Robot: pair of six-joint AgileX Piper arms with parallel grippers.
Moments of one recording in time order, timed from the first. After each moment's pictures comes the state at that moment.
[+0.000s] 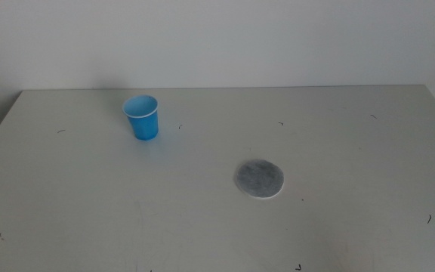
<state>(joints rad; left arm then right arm) 0.02 0.57 -0.83 0.09 0.57 -0.09 -0.05 -0.02 0.03 -0.03 0.14 0.03</state>
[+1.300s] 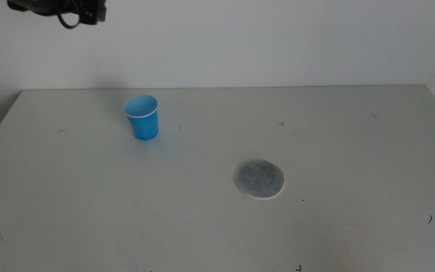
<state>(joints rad) -0.12 1.70 -1.68 -0.03 0.67 0.16 -0.05 -0.02 0.03 -0.03 0.14 0.03</state>
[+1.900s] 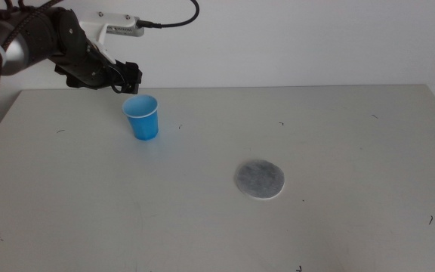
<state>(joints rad) -0.12 2.03 -1.68 -0.08 0.59 0.11 -0.05 -0.02 0.03 -0.03 0.14 0.03</state>
